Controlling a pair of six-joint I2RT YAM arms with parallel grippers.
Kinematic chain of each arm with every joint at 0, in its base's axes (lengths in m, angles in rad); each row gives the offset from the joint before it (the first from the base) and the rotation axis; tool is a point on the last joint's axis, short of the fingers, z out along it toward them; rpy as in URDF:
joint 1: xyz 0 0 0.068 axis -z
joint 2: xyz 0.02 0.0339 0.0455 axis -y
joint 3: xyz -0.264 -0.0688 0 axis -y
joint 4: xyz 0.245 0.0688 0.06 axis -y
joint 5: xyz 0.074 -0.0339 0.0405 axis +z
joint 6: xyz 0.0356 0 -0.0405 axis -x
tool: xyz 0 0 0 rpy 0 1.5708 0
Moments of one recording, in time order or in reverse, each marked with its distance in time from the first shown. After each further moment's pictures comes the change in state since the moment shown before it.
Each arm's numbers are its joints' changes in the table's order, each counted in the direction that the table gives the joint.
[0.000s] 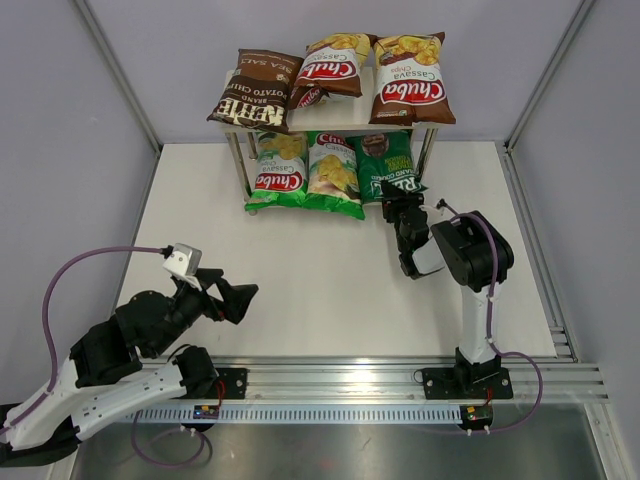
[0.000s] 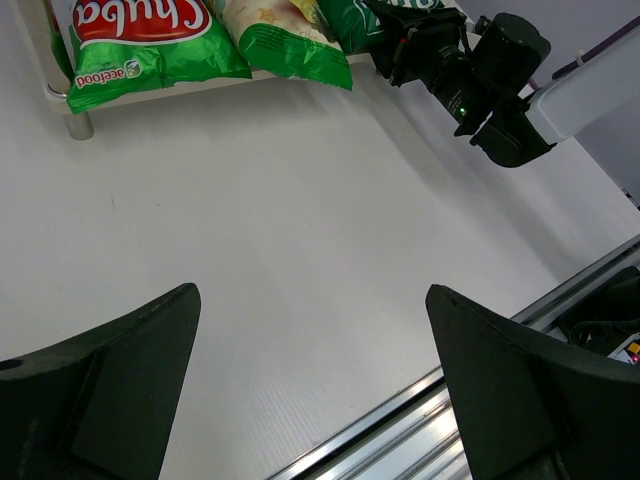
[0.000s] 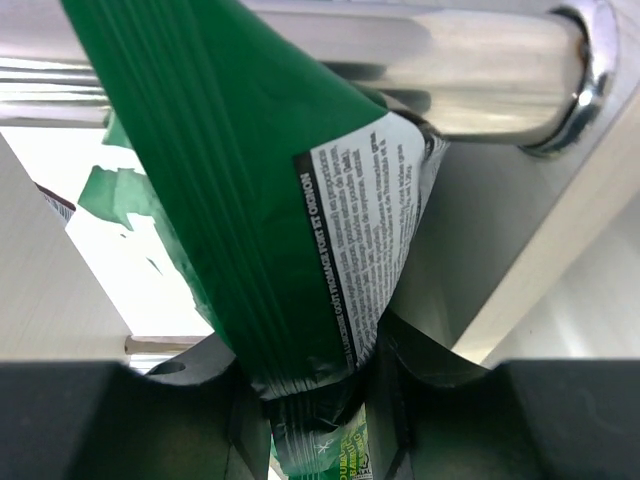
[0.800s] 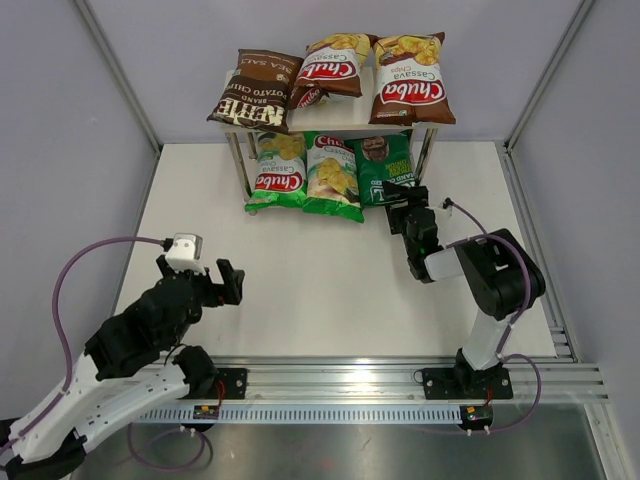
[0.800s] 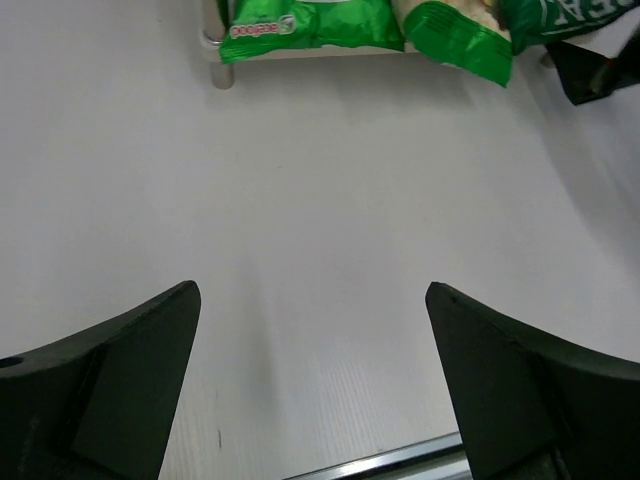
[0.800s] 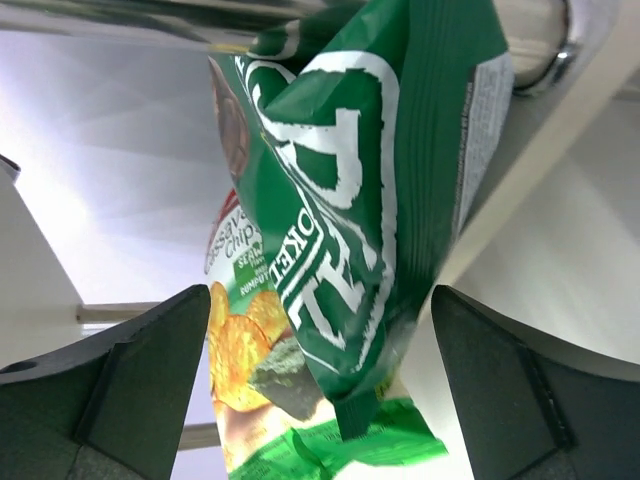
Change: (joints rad) left arm -0.128 -0.111 0.002 -0.081 0.153 0.042; right arm -0.008 0.247 -0.102 -0.268 0.036 0.076
